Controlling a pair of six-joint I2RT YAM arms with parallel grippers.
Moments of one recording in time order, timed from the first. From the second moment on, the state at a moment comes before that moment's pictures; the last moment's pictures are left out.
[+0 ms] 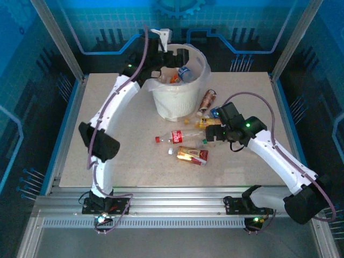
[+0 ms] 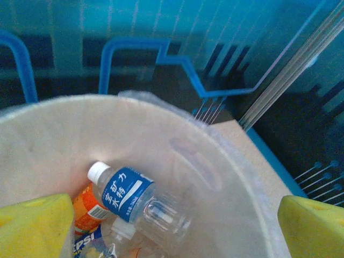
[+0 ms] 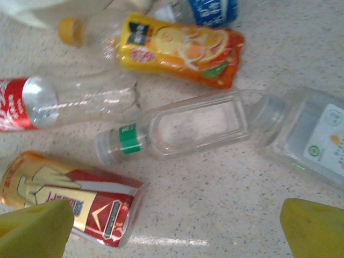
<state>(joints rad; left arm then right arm) -0.42 2.00 2.30 -0.61 0.11 -0.32 0.53 1.21 1.13 -1.02 0.19 0.43</state>
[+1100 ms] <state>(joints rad) -0.42 1.09 1.03 -0.38 -0.08 -0.62 0.76 1.46 1.15 -1.04 0.08 0.24</state>
